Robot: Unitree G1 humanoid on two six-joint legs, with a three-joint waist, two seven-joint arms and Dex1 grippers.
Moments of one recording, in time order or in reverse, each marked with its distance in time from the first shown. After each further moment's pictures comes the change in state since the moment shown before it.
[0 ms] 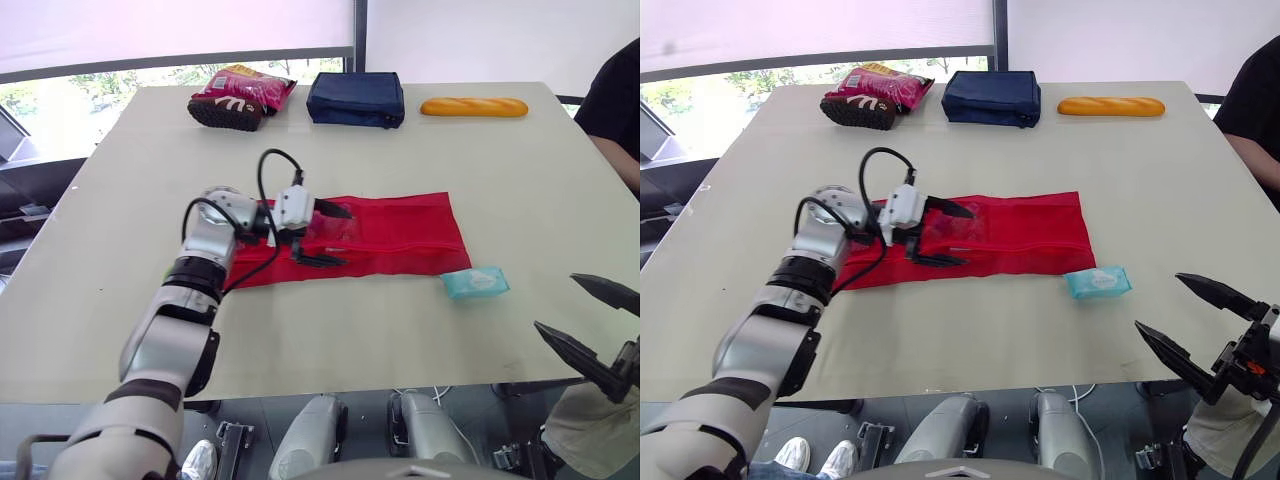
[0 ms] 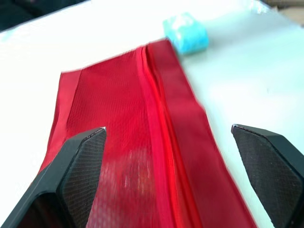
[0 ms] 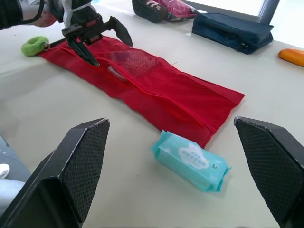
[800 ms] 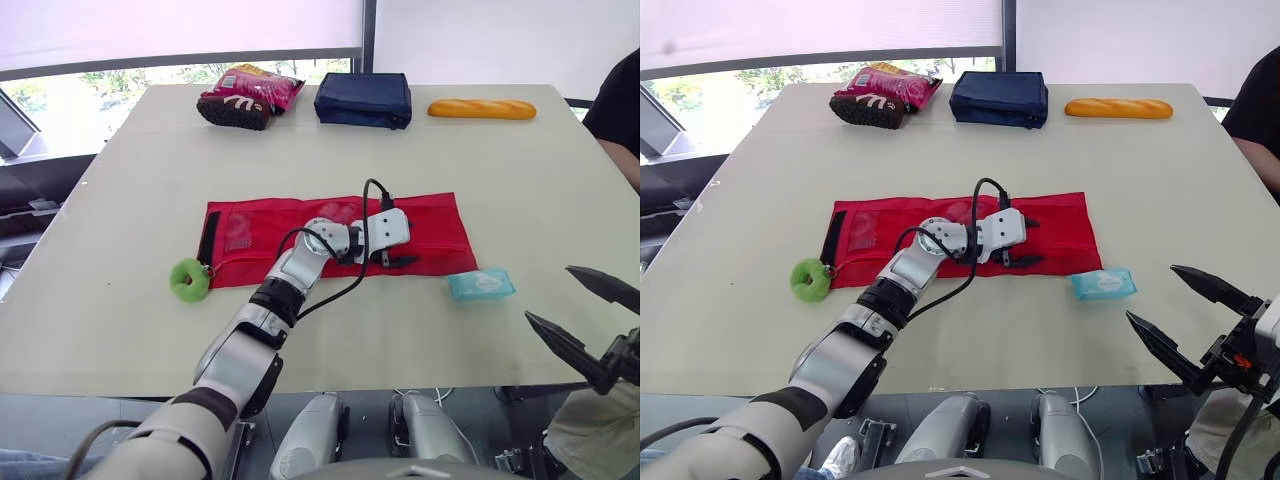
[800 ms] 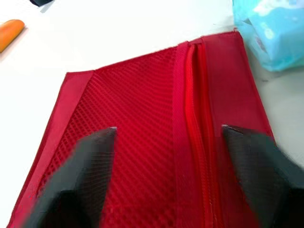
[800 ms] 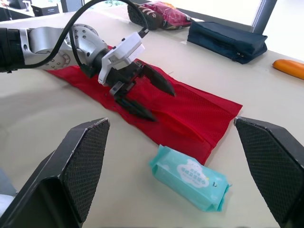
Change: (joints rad) left arm 0.042 -0.271 -0.124 -0.061 0.309 0.173 0.506; right arm 0.032 0.016 0.033 -0.064 -0.009 -0.012 -0.094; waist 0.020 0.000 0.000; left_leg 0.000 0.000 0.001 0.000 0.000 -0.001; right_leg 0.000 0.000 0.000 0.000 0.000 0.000
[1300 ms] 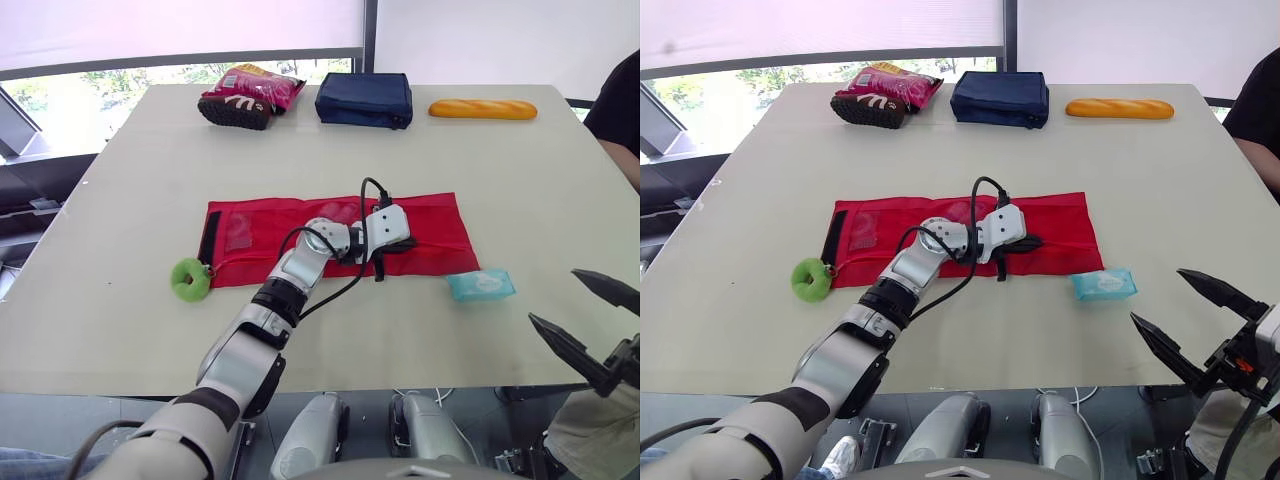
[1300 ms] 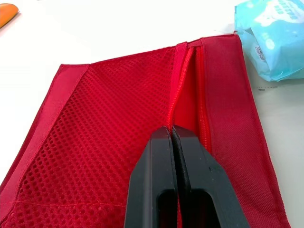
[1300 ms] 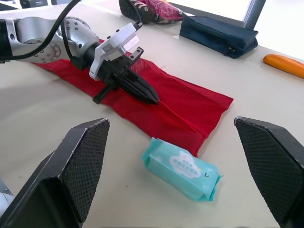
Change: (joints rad) left arm 0.000 -0.010 0.015 -0.002 -0.045 0.077 -0.032; right arm 0.027 0.026 -0.001 0.009 -0.041 -0.030 -0.012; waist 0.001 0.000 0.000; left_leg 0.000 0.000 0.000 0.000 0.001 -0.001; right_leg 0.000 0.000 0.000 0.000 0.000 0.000
